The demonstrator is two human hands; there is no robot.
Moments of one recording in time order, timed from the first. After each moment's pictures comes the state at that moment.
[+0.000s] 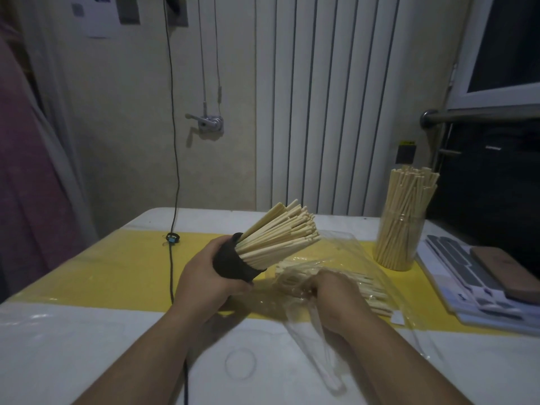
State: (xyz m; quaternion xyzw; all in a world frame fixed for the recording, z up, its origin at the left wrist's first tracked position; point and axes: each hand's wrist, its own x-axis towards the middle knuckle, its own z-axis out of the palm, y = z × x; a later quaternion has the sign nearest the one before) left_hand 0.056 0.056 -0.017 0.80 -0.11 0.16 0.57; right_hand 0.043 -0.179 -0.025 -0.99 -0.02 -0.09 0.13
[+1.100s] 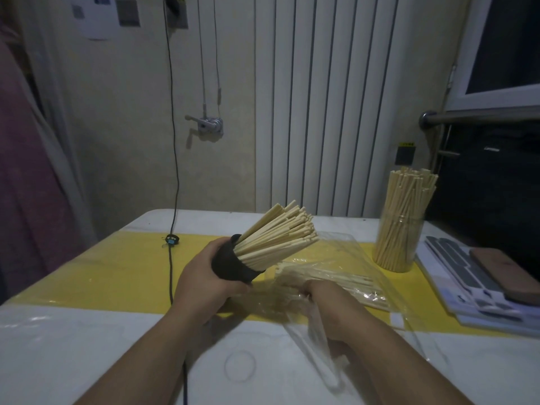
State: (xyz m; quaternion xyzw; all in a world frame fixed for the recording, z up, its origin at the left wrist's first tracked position) left_hand 0.054 0.055 -0.016 0.79 -0.10 0.17 0.58; right_hand 0.037 -0.174 -0.024 -0.96 -0.03 0.03 0.27
